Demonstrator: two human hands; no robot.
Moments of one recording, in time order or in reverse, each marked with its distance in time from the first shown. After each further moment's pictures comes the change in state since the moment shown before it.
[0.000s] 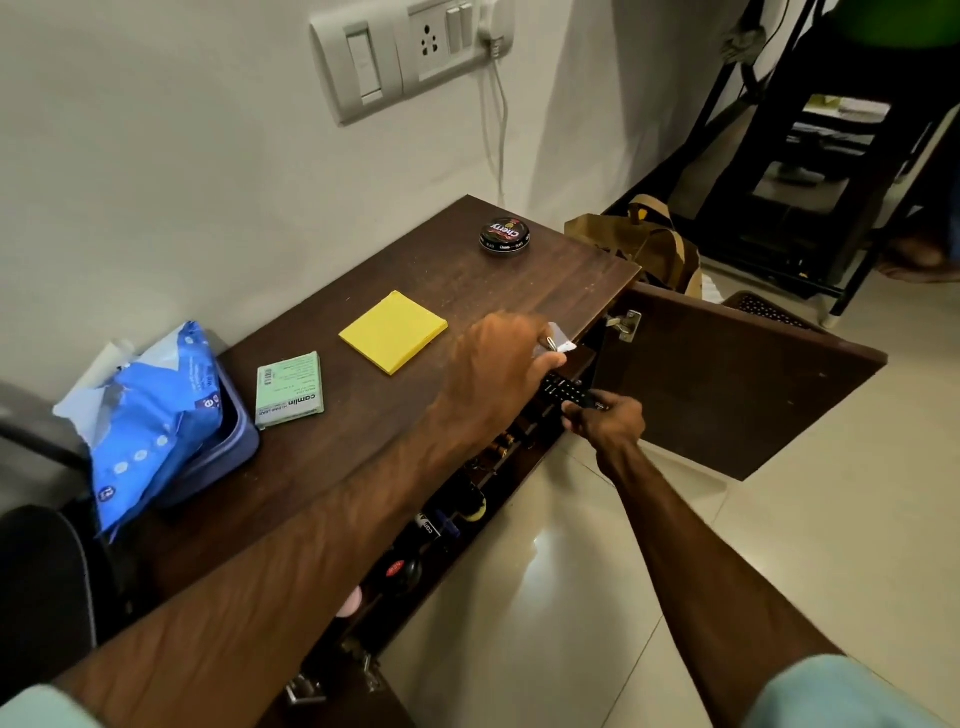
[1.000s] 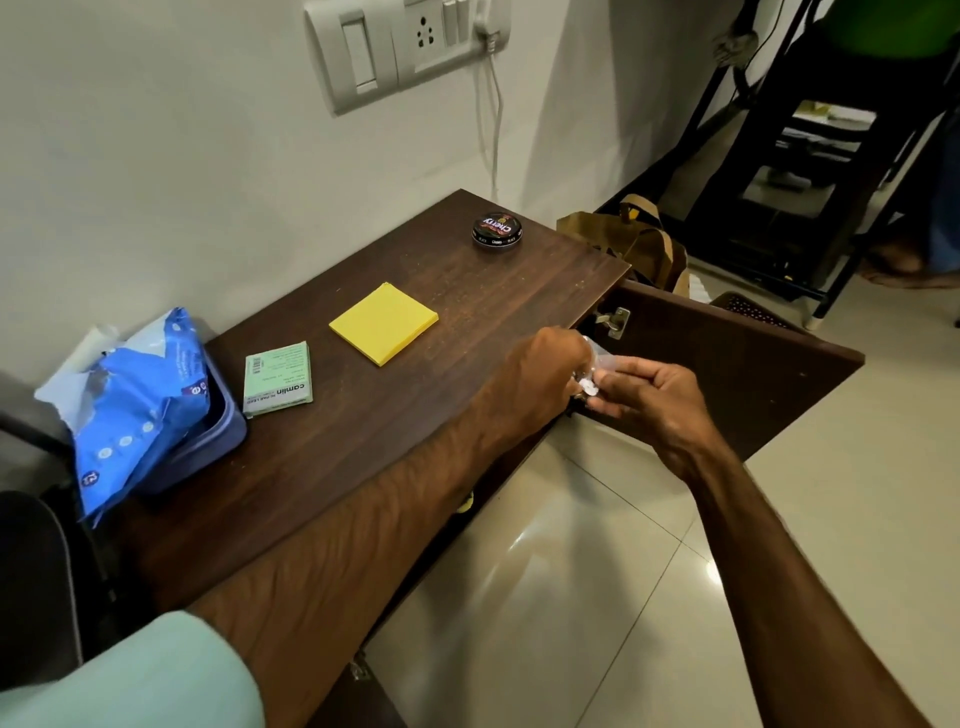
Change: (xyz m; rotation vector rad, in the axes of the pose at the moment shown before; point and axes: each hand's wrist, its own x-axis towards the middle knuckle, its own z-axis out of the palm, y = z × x) left_hand 0.010 0.016 0.051 -0.038 -0.154 0.151; right_hand -0.058 -0.079 -0.081 0.145 -0.434 -0.136
